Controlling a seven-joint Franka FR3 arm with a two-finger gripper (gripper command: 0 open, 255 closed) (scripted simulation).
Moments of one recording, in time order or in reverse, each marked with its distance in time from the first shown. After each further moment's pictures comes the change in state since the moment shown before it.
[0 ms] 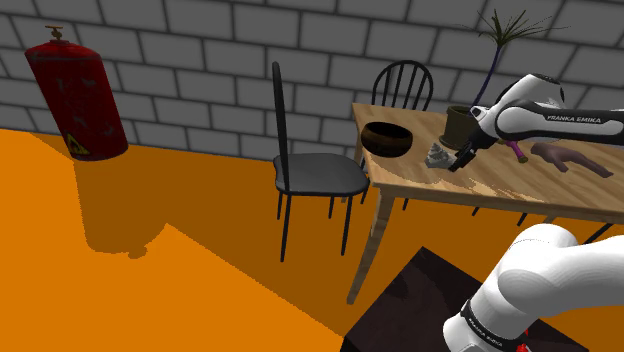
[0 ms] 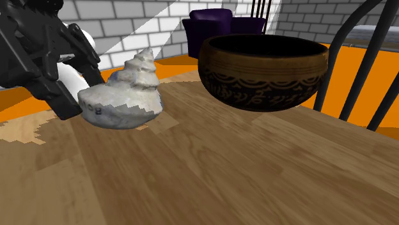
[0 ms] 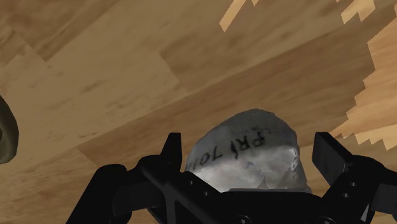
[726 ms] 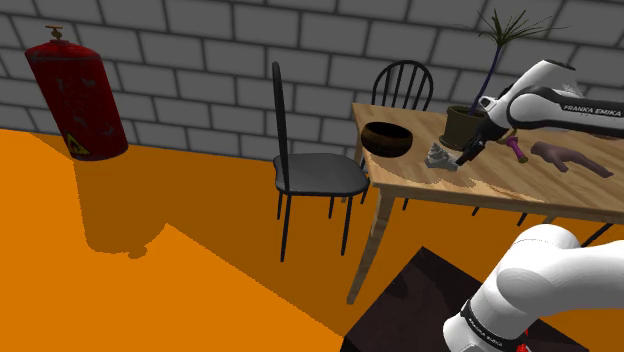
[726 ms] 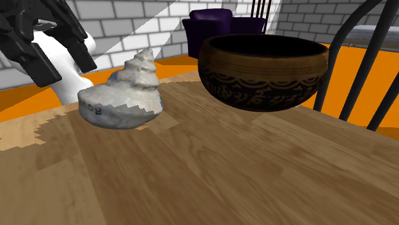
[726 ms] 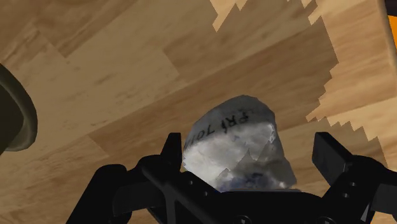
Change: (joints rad) arm -0.024 -0.060 0.066 0.043 0.026 -0.118 0.002
